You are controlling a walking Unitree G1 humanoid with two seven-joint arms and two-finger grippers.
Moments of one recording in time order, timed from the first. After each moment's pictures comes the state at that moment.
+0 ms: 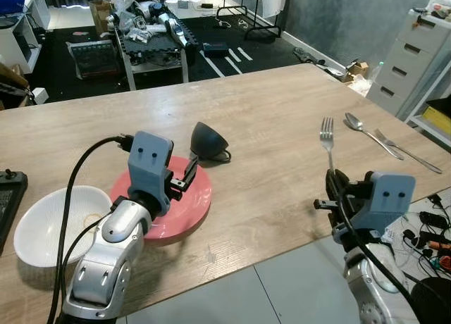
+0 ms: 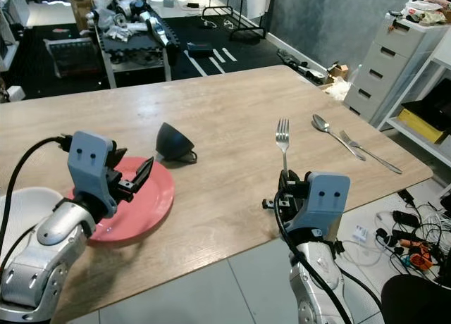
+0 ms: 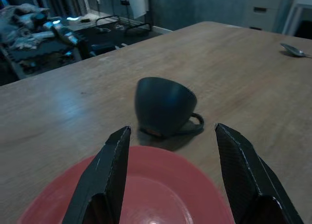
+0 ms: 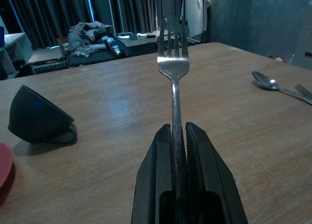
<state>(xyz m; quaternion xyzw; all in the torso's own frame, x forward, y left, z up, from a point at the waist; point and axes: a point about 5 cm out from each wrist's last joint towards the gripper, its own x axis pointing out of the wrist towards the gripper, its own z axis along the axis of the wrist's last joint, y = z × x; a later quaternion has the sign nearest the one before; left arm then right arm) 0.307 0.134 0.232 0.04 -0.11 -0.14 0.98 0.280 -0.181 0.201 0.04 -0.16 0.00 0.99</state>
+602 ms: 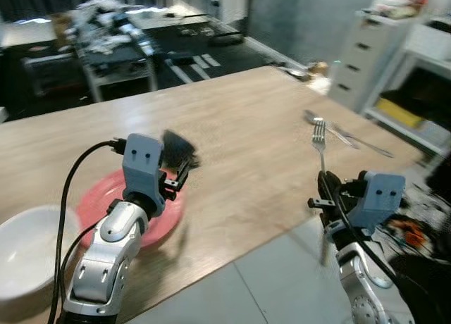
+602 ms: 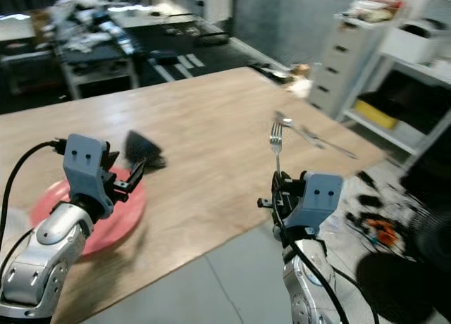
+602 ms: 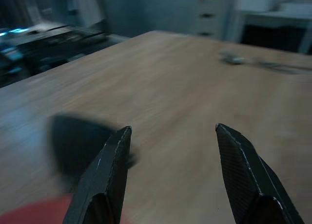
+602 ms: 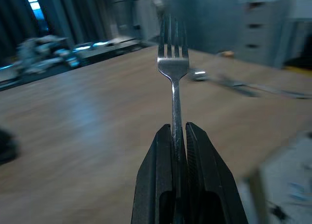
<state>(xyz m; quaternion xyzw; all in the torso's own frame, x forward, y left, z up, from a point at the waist) 0.311 0.134 0.228 0.04 -0.10 -0.14 0.98 0.287 -0.178 0.194 0.07 -0.14 0.00 0.99</state>
